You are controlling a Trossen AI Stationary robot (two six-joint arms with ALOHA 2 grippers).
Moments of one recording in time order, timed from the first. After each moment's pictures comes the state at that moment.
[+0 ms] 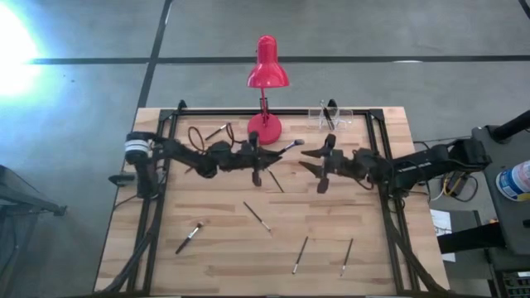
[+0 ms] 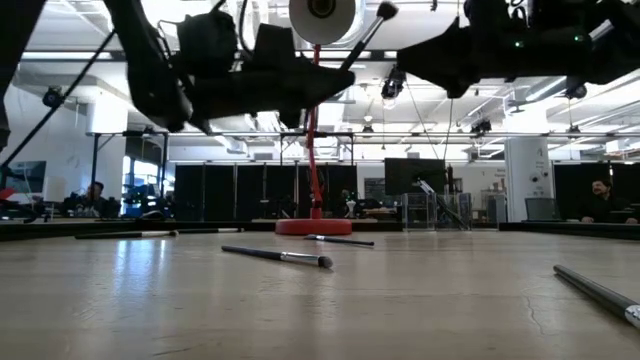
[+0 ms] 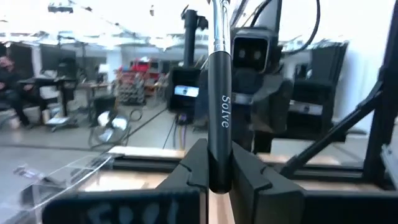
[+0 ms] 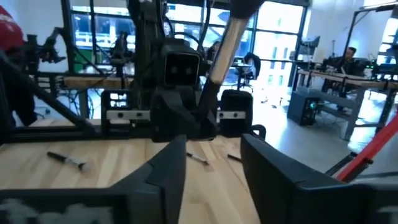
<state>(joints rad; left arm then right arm) 0.18 1.79 0.71 1.35 0.13 -0.06 -0.04 1.17 0.34 0.91 0.18 -0.05</state>
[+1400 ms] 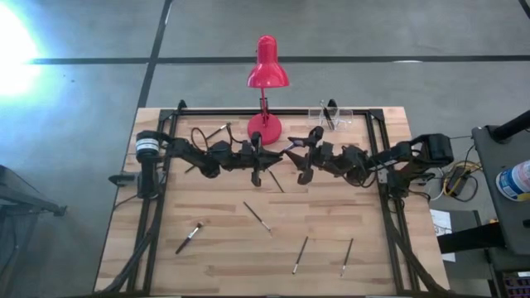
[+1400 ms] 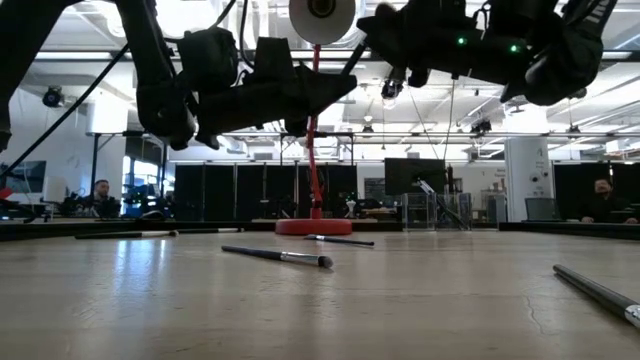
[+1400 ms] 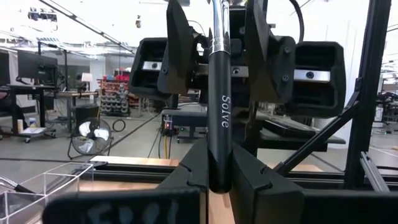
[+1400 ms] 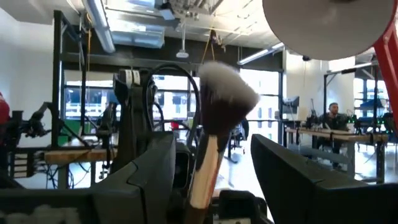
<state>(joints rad) 0.21 1.88 0.71 1.50 0.21 -0.10 -0.08 1.57 0.50 1.46 0.17 -0.07</state>
